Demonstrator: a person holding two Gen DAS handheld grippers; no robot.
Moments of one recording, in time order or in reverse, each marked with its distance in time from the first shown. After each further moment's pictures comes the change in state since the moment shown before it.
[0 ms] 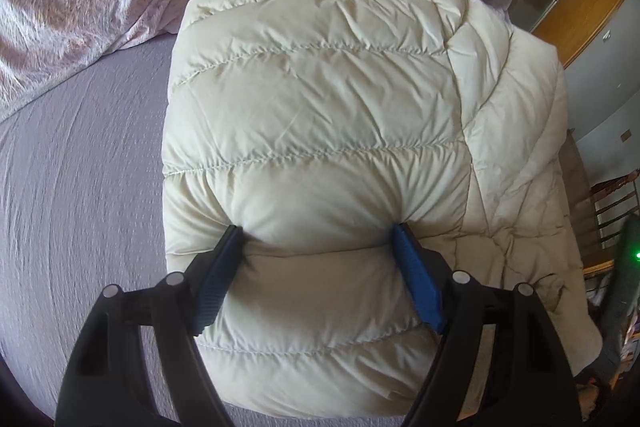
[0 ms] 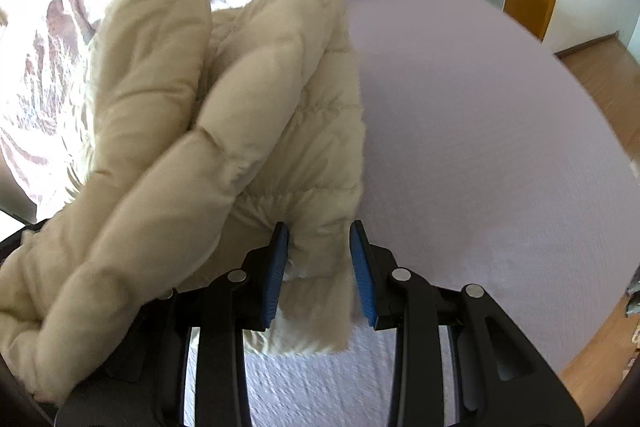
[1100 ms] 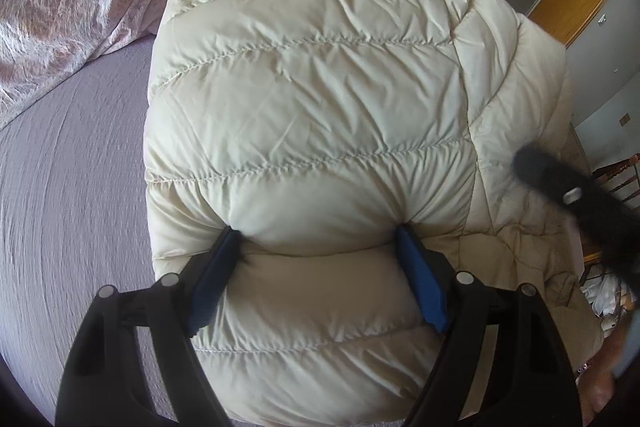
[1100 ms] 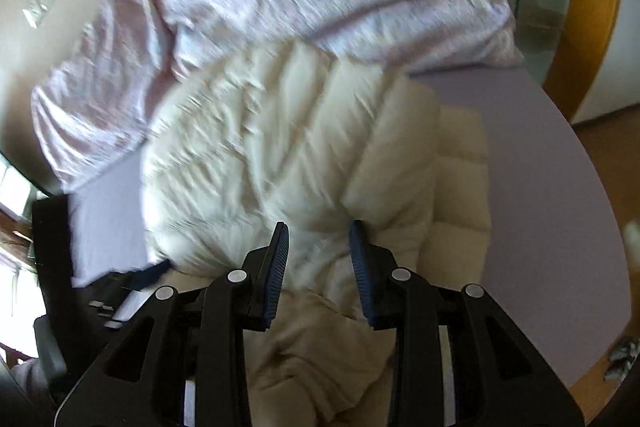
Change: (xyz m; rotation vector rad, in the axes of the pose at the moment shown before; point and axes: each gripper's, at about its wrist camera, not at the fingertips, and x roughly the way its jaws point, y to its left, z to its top) left arm 0.014 0.002 0.005 0.031 0.011 -0.012; right arm -0.029 0.091 0.044 -0.178 -0.041 0.056
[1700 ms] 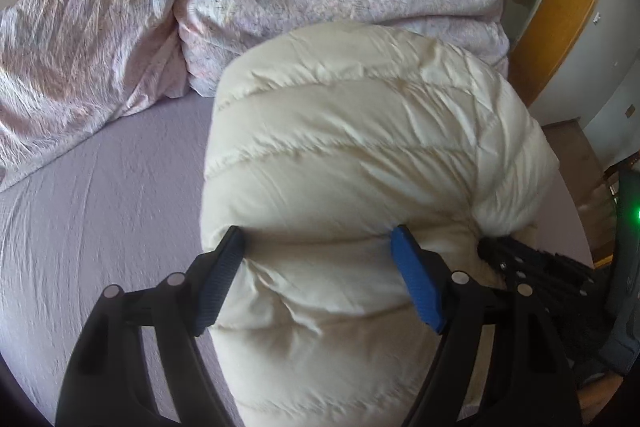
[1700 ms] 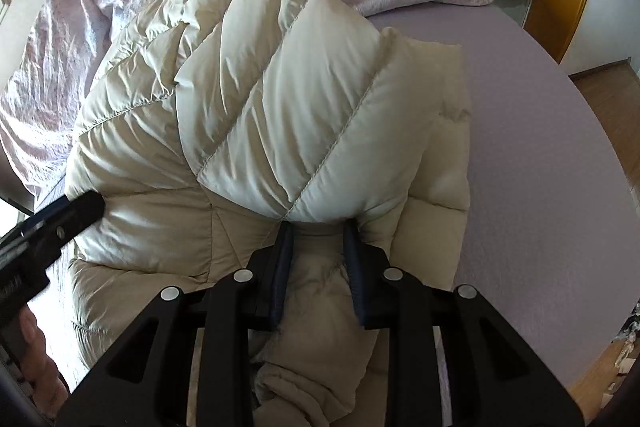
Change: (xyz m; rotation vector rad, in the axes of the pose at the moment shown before) left arm -0.022 0.002 0.038 0.056 -0.114 0.071; right arm 0.047 -0.040 -0.017 0.102 0.083 -0.046
